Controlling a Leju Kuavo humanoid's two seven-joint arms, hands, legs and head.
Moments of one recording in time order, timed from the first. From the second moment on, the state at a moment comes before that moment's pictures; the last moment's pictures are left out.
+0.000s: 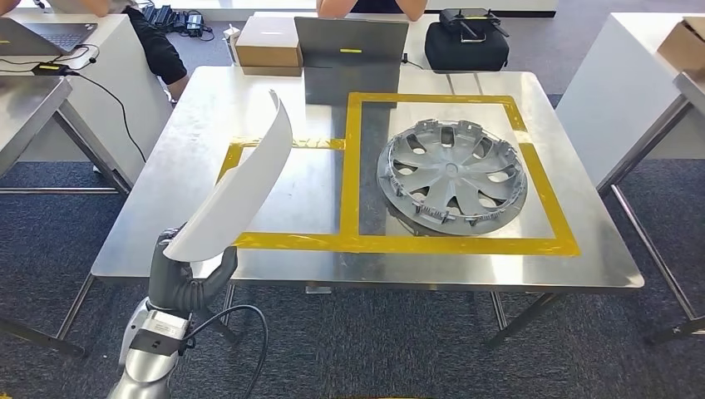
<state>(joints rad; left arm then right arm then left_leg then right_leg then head) -0.08 -0.09 -0.09 -1.46 -0.43 0.18 -0.69 -0.13 -0.05 1.52 -0.12 -1.18 -0.35 -0.08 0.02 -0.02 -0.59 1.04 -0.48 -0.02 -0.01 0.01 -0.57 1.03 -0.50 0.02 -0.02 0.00</state>
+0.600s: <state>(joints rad) -0.54 -0.08 -0.27 -0.76 -0.59 0.58 -0.69 -0.14 -0.02 1.52 -0.12 -1.12 -0.33 -0.05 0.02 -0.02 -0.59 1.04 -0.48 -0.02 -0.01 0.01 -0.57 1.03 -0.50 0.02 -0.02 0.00</state>
